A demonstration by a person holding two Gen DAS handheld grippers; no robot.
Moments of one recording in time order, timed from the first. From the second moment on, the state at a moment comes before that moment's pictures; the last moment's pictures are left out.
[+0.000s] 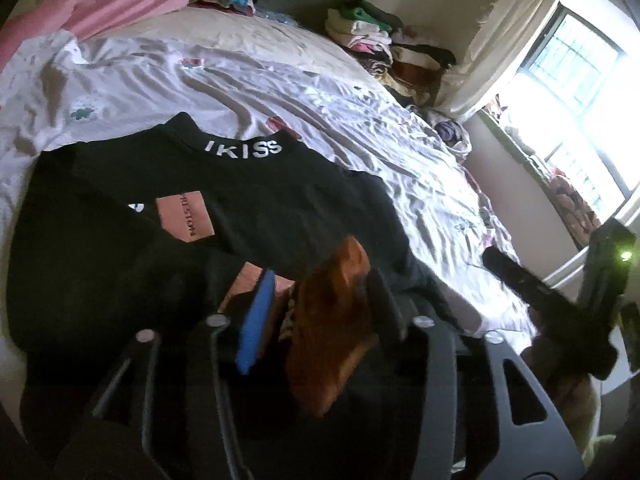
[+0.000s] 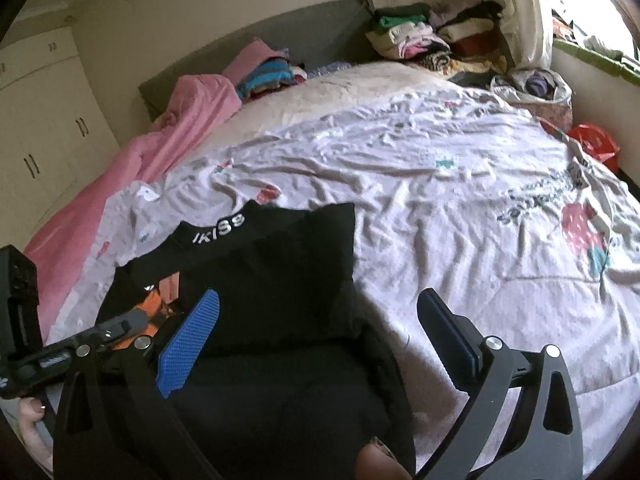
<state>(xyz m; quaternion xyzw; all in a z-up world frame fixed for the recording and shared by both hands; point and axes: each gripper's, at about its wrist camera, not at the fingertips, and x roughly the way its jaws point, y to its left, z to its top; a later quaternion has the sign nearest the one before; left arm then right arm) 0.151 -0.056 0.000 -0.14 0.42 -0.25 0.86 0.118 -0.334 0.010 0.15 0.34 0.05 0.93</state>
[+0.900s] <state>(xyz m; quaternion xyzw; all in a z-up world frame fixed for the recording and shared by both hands) 0.189 0.102 0.030 -0.14 0.36 -0.03 0.92 0.136 -0.220 -0.025 0.12 0.43 0.14 0.89</state>
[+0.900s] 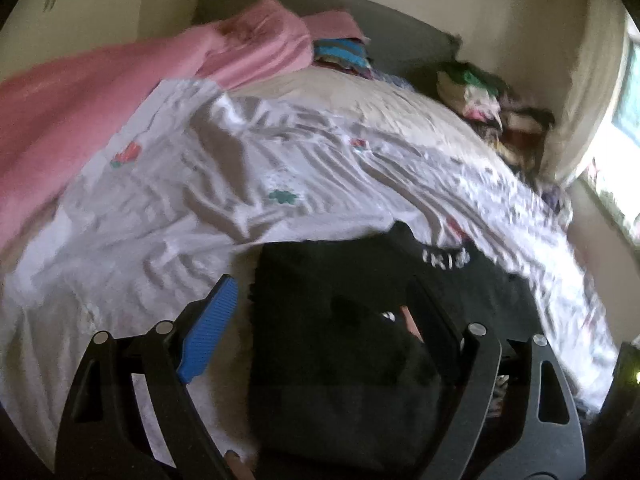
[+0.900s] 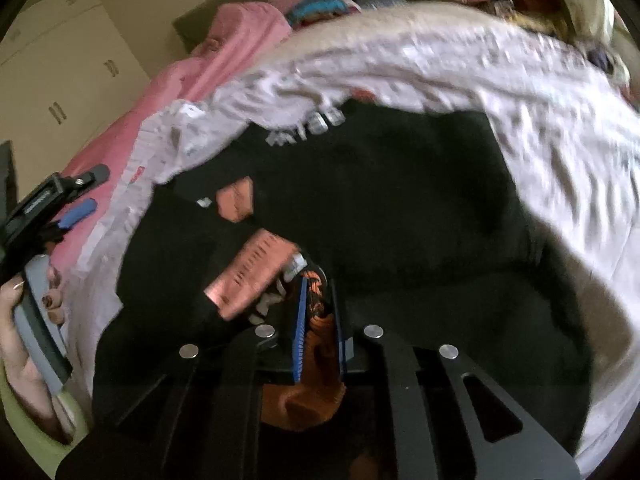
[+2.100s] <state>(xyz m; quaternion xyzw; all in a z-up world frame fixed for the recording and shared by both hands) 0.195 0.063 0.003 -0.11 0.39 -0.10 0.91 0.177 -0.233 0.059 -0.02 0.29 0.09 0.95</state>
